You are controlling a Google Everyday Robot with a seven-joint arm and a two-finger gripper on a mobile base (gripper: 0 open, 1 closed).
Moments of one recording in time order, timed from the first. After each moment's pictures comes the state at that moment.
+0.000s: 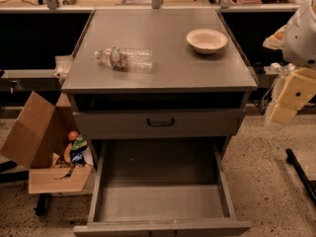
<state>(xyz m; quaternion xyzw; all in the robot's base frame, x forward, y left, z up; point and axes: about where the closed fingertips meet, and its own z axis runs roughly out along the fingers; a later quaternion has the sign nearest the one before) 0.438 -0.217 0.976 -0.60 0.78 -0.03 0.16</state>
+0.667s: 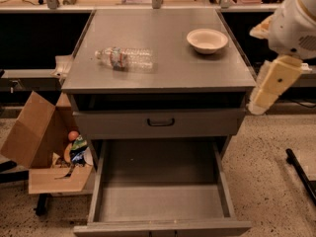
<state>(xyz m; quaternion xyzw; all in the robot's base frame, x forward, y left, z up) 0.475 -0.204 0.978 -0.61 0.77 -0.03 0.20</state>
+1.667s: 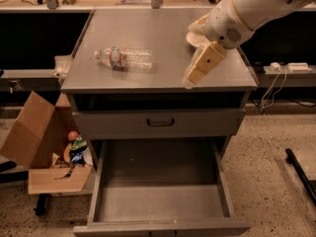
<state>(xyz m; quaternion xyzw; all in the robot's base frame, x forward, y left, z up) 0.575 -0.089 0.955 -0.62 0.70 0.15 0.32</state>
